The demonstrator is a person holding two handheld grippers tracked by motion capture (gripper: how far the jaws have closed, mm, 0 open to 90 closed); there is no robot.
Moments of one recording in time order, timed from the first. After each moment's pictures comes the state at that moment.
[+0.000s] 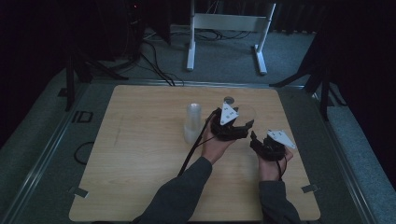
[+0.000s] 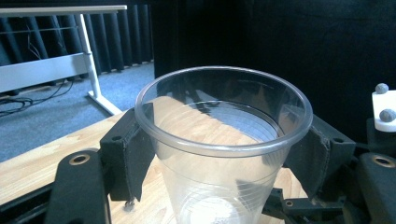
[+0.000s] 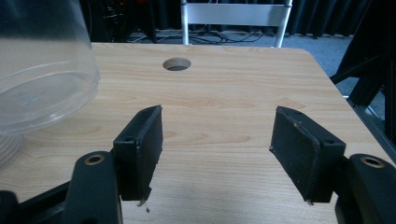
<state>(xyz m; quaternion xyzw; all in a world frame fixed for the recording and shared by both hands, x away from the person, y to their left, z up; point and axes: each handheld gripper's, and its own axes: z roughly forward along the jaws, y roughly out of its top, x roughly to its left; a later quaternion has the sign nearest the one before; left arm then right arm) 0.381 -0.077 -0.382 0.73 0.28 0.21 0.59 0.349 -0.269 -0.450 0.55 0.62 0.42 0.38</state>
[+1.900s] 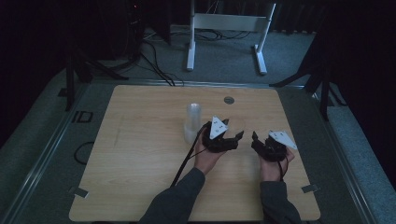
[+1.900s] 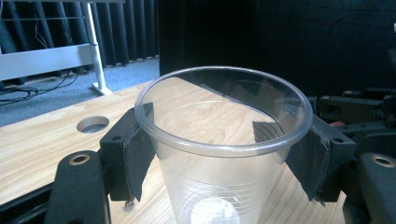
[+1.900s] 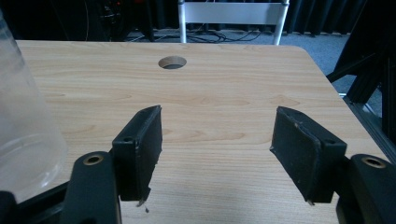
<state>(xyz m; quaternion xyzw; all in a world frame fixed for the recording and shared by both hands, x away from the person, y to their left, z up) 0.368 -0.056 -0.429 0.72 0.29 0.21 0.59 0.347 -0.274 -0.452 0.56 0.61 0.41 0.38</state>
